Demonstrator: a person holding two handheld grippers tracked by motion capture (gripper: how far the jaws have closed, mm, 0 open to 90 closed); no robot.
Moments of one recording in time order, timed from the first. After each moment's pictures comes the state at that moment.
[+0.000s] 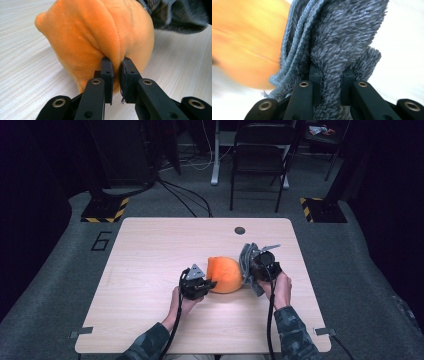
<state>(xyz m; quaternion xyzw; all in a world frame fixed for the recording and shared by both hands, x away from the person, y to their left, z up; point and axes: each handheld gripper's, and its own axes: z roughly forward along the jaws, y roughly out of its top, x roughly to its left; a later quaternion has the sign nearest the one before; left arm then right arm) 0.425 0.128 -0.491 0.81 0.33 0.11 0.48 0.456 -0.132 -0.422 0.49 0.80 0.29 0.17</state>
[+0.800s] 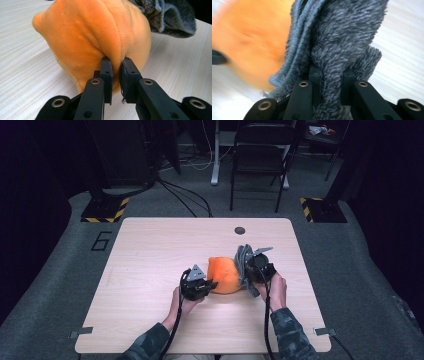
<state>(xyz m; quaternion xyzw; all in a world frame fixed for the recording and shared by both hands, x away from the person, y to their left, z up) 0.424 0.127 -0.492 0.81 0.32 0.11 0.48 0.458 -0.125 -0.439 0.48 0.82 0.26 0.18</state>
